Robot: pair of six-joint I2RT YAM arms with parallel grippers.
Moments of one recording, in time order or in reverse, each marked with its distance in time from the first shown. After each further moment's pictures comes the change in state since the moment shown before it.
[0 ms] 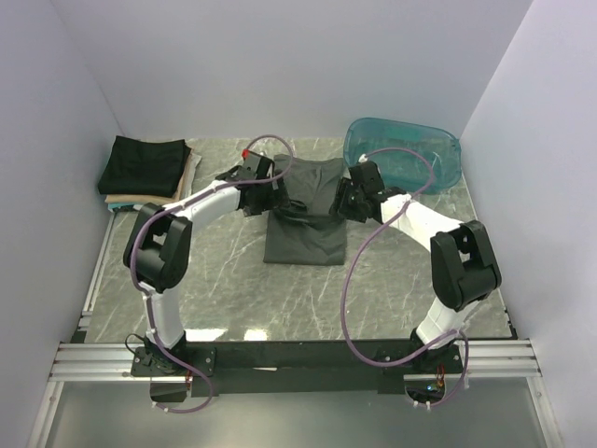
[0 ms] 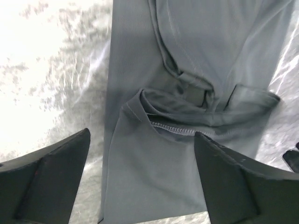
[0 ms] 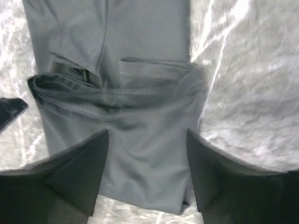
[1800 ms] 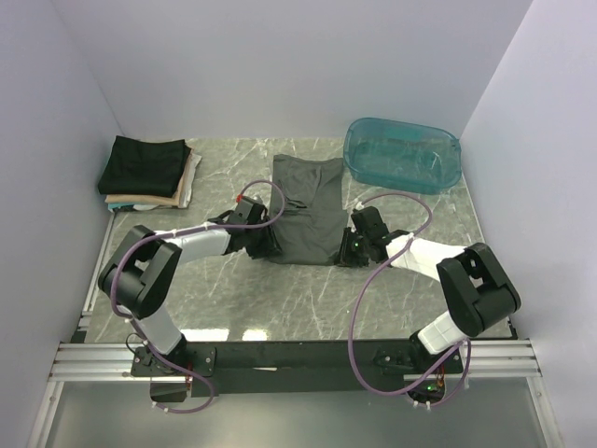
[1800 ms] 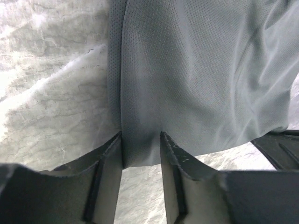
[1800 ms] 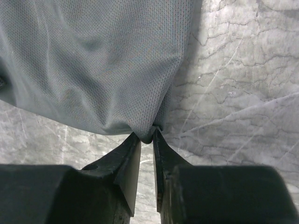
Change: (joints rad) left arm -0.072 -0.220 -0.516 0.250 0.131 -0.164; right arm 0.077 -0.177 -0.441 0.140 -0.150 0.017
